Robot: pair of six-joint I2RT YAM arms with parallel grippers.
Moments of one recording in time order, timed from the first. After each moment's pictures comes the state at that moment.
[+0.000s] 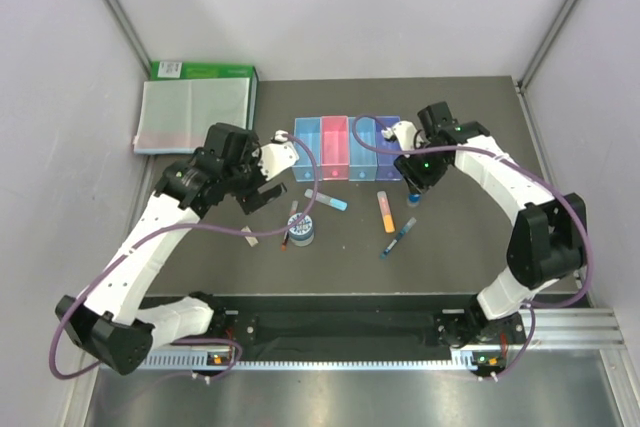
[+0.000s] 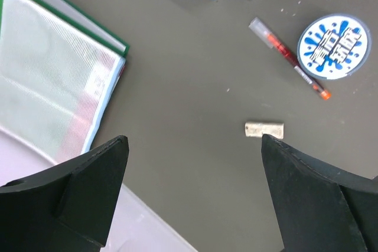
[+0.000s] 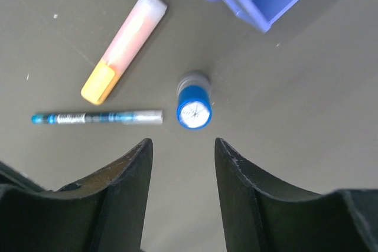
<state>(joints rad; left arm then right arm) -0.47 1.15 1.25 -0.91 0.01 0.68 0.34 1.59 1.30 -0.89 -0.18 -0.46</state>
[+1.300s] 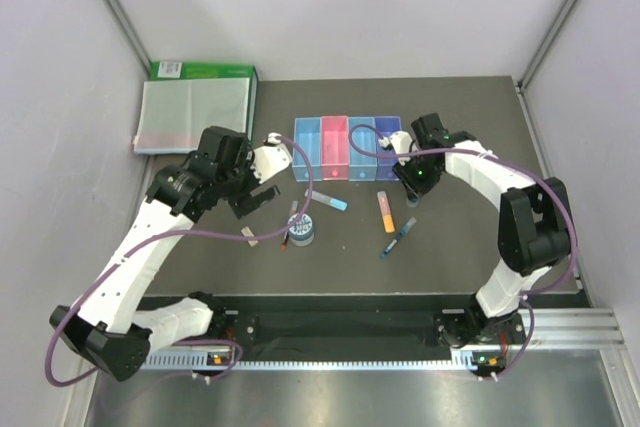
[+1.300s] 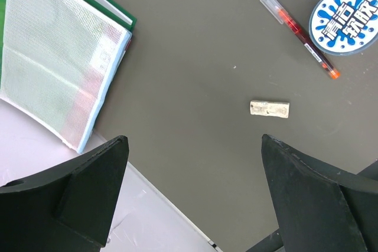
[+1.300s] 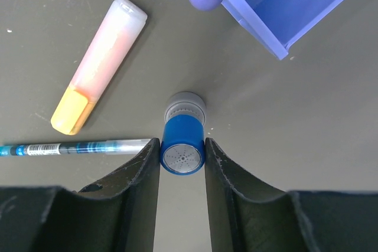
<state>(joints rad) -0.47 1.10 1.26 -0.99 -0.07 0.66 0.33 1.69 1.21 -0.73 -0.16 -0.44</state>
